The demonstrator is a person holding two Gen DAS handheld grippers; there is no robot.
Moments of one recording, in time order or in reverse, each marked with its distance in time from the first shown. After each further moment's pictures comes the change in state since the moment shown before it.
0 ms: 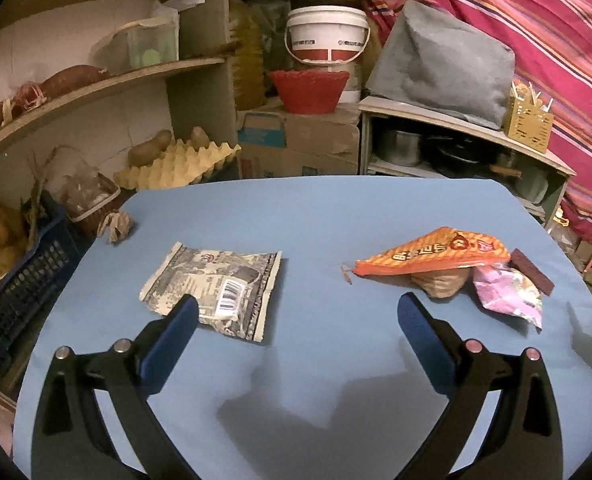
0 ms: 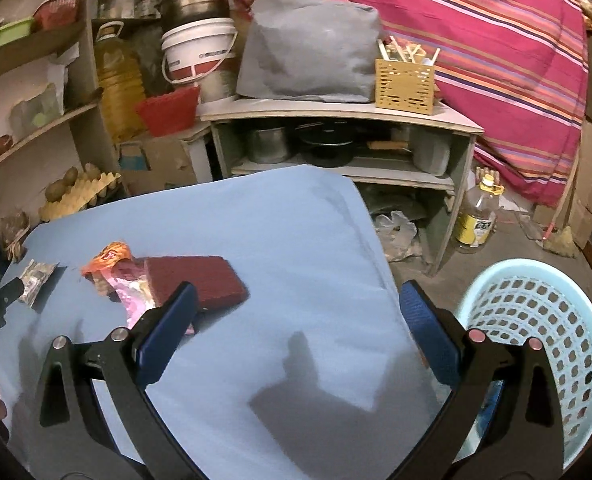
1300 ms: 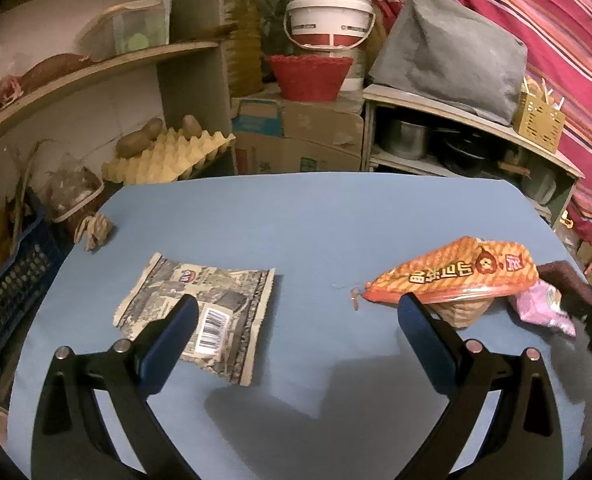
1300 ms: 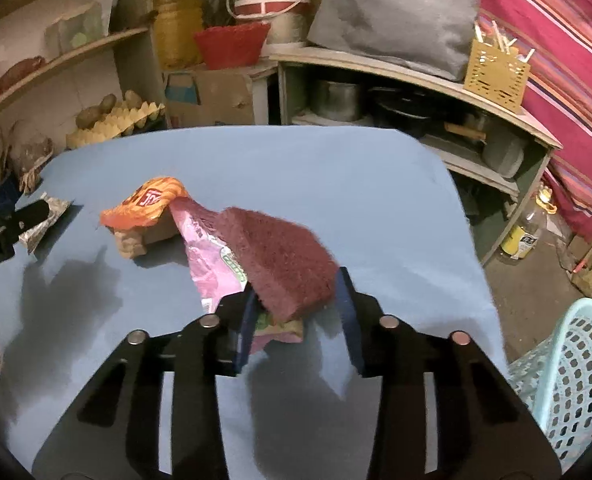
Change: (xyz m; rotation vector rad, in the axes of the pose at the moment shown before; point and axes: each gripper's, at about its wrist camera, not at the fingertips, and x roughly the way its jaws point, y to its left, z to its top) left arm 0.039 0.003 0.018 -0.004 0.044 -0.019; right arm 0.061 0.060 -0.002 -0.180 0.156 0.118
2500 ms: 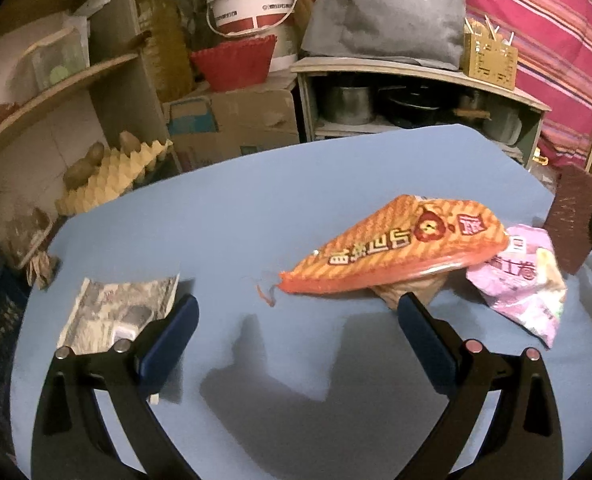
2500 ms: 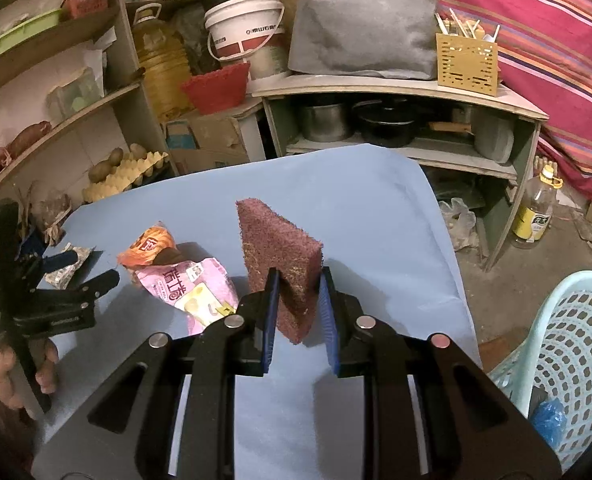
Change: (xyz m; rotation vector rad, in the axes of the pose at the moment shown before) left arm 0.031 -0.058 -0.006 0.219 0.054 -0.074; right arm -0.032 -0.053 -0.004 0.138 -0.087 0.098
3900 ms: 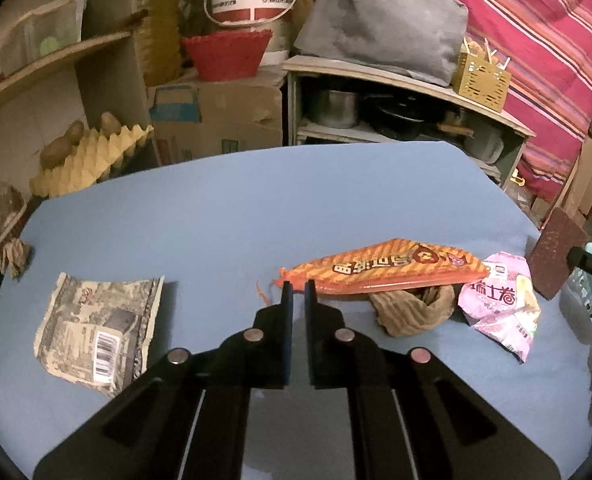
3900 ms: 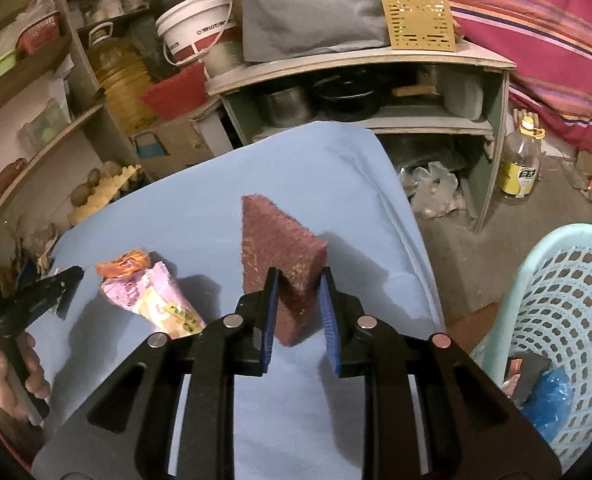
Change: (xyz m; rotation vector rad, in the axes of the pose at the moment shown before) left arm 0.000 0.020 0.012 -0.100 0.029 -0.139; right arm 0.003 -0.051 -0.008 0.153 0.055 -0.035
